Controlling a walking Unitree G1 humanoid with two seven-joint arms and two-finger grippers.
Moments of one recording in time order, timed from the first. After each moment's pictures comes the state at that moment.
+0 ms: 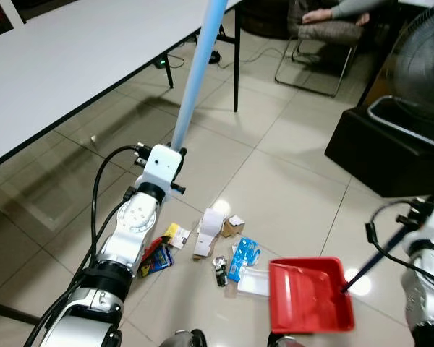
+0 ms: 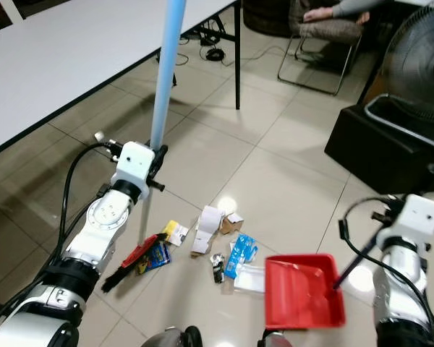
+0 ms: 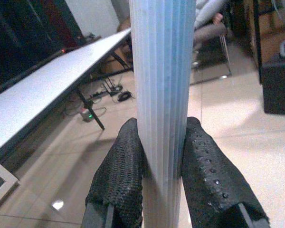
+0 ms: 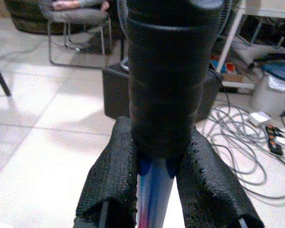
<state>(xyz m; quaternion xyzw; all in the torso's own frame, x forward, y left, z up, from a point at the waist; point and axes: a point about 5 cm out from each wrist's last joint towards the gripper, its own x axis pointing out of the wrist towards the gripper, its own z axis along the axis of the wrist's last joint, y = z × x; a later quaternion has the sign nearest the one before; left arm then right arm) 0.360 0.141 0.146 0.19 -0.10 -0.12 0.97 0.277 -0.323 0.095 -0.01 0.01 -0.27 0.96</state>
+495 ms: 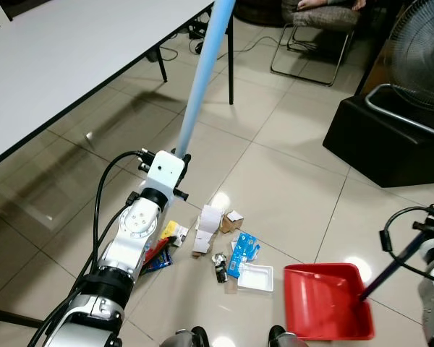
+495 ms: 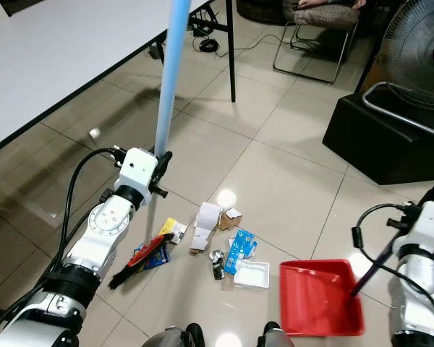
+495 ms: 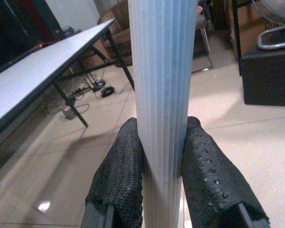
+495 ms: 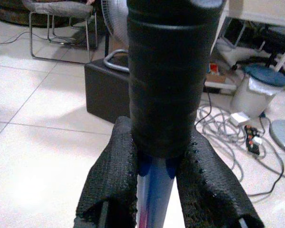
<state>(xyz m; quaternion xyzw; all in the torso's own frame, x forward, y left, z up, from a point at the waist) 0.354 0.137 0.140 0.18 -0.09 -0.14 0.97 0.264 -0.338 0.105 -0.04 0.00 -0.28 0.96</state>
